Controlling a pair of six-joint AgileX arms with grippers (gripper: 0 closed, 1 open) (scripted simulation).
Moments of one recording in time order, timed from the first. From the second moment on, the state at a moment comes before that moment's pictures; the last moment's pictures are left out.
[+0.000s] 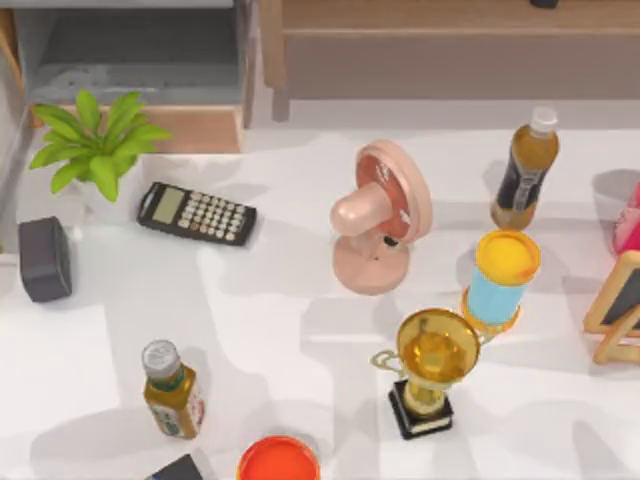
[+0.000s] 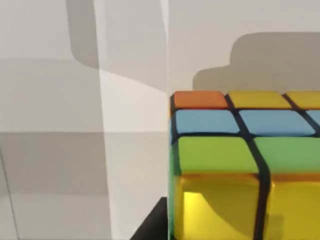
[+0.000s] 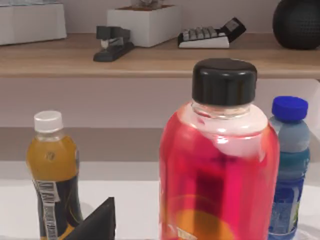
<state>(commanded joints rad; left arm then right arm) 0.32 2.73 2.79 -1.63 0.00 0.36 0.00 0.00 0.00 0.00 0.00 0.00</state>
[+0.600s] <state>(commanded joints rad) 0.32 2.73 2.79 -1.63 0.00 0.36 0.00 0.00 0.00 0.00 0.00 0.00</state>
